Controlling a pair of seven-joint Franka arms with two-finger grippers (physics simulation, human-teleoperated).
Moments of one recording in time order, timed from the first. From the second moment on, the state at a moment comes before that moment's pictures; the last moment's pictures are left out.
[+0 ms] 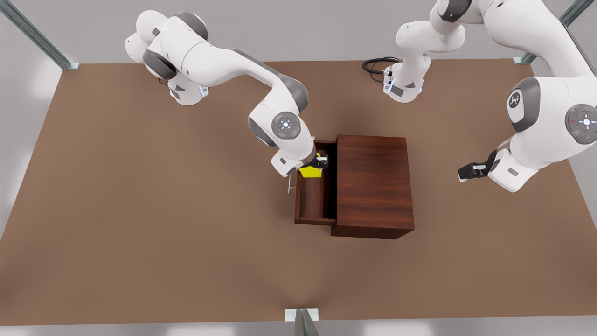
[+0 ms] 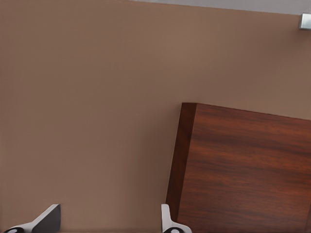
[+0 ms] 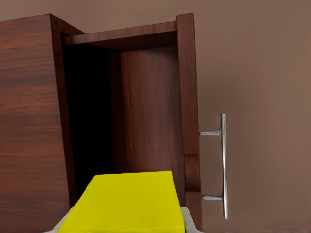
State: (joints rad) left arm -0.04 0.28 0.00 -1.31 -0.01 1.51 -0.12; right arm 0.54 0.74 0.38 -1.08 -0.05 1.87 0.95
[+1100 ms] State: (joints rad) left arm -0.65 0.62 -0.06 -1.29 -0.27 2.26 -1.60; right arm 0.15 0.24 0.01 -1.34 -0.04 1.61 0.38
